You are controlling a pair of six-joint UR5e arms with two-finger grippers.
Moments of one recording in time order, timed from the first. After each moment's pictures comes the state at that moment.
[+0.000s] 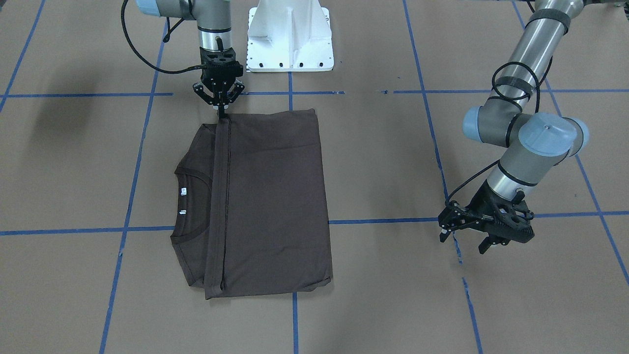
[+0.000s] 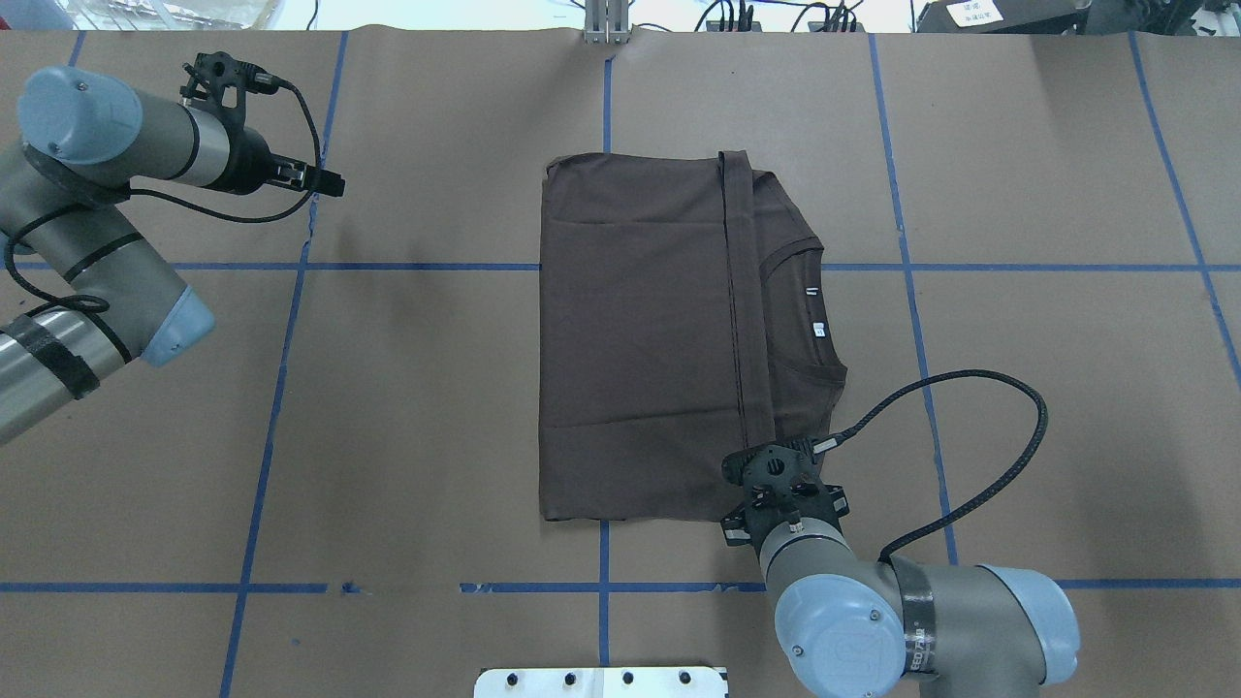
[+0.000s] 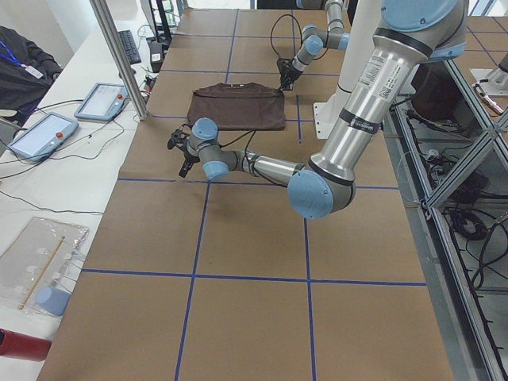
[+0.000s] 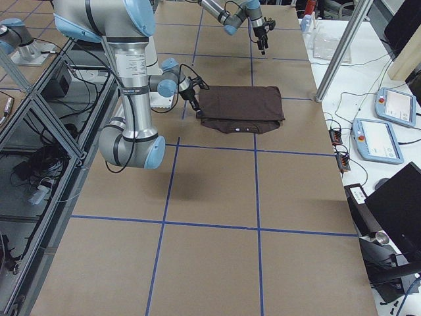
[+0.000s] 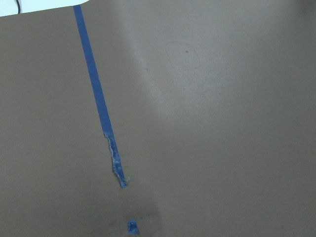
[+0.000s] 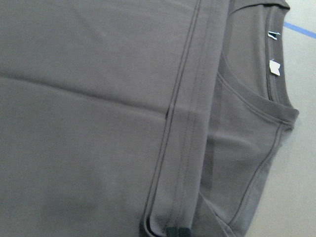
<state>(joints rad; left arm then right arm) -0.93 -2.05 -1.25 -2.46 -1.95 -0.76 0.11 -1.30 2.01 -1.57 1.17 1.26</state>
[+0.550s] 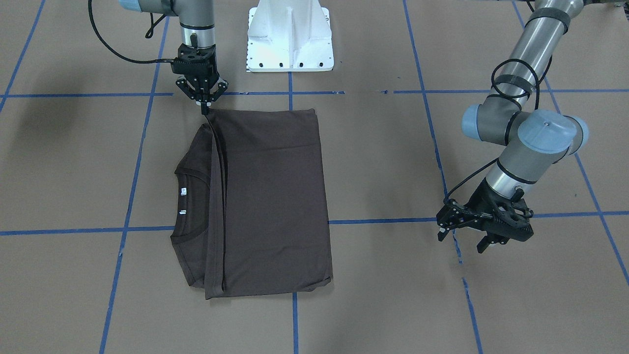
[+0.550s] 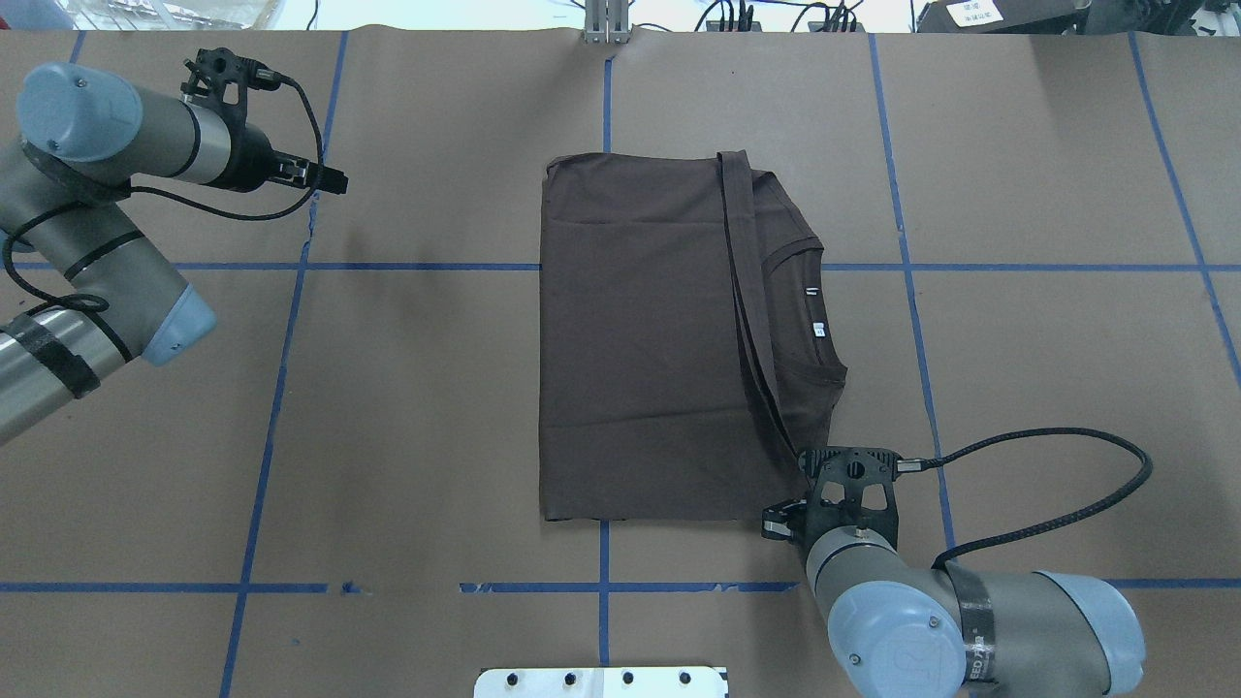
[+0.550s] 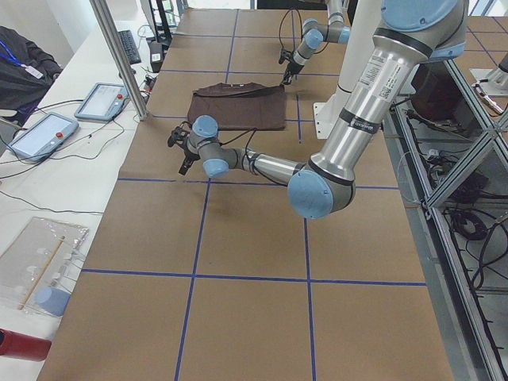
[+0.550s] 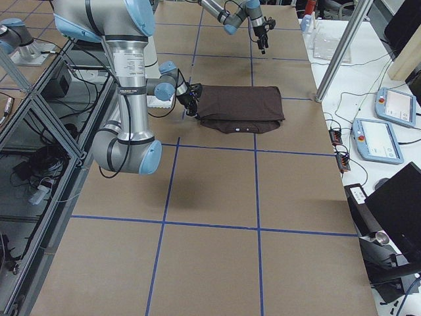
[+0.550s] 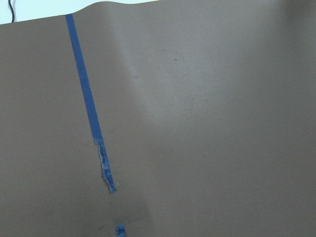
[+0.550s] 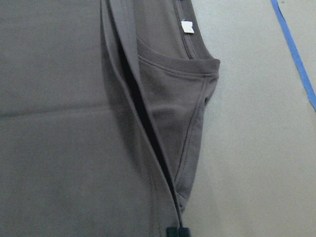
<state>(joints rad) -0.93 -2.05 -1.25 -2.46 -1.95 -0.76 0.09 -1.40 2.08 -1.57 1.18 1.60</state>
